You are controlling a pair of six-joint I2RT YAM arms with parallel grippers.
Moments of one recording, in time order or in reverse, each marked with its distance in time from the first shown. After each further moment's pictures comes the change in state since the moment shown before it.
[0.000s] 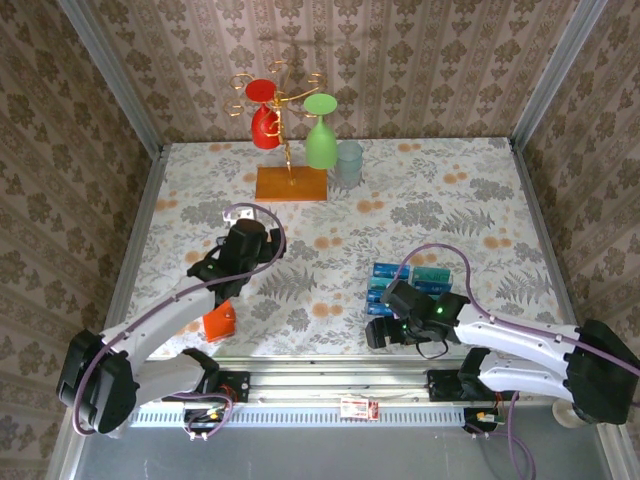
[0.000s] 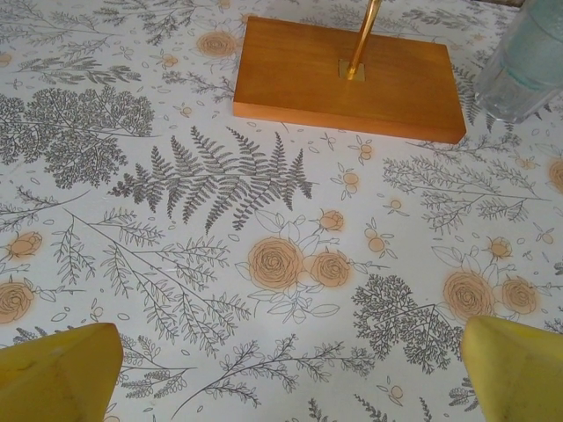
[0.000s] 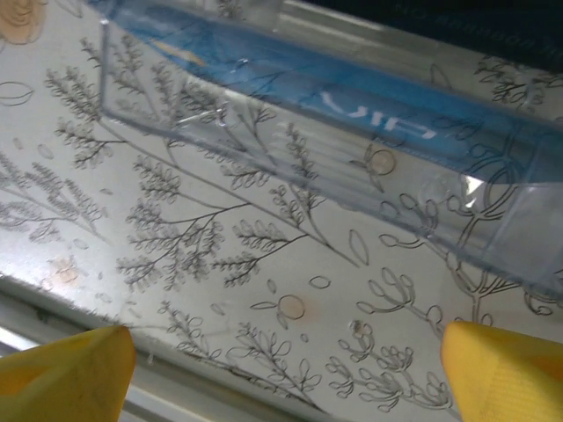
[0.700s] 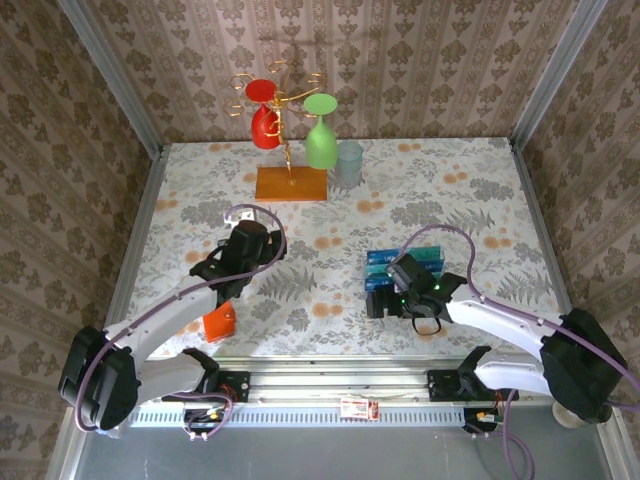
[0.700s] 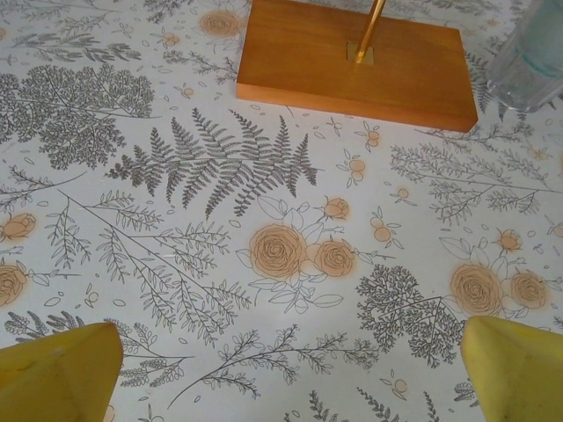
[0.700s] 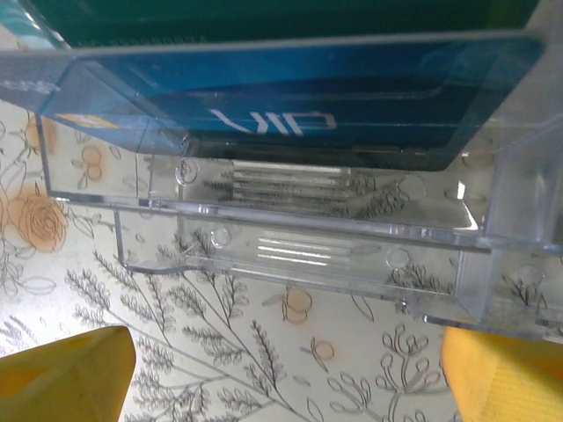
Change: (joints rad) left arm 0.000 0.026 -0.008 0.001 0.005 -0.030; right arm -0.209 0.128 0.085 0.117 0.024 -0.118
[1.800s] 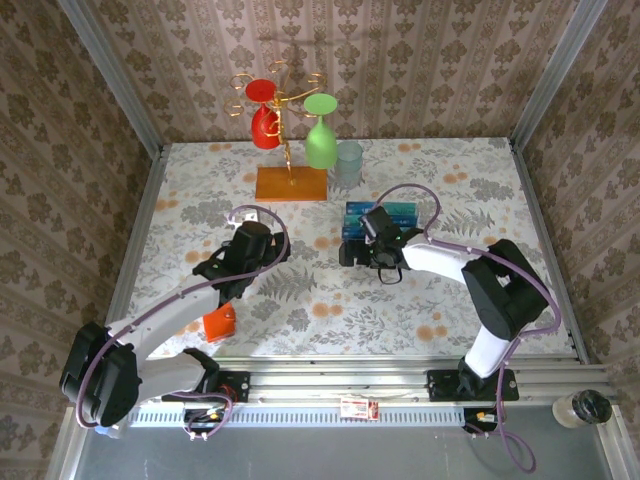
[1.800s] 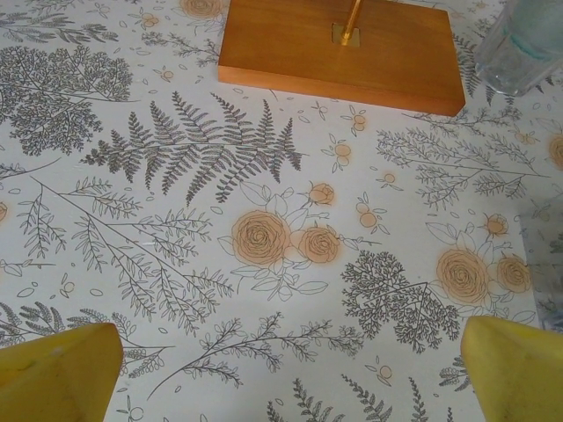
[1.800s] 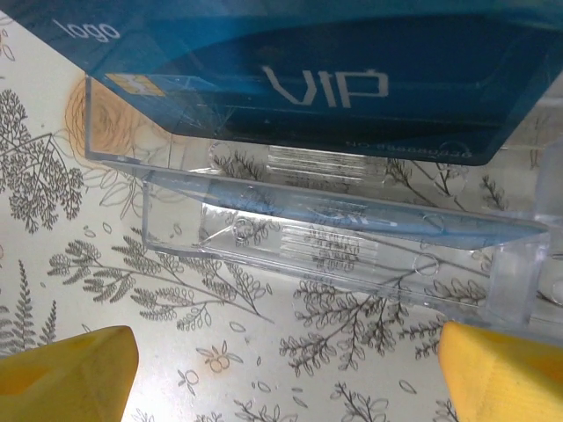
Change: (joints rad) left arm -0.018 0.011 0.000 -0.002 0.019 -0.020; right arm -0.123 0.510 0.391 0.237 -0.013 -0.064
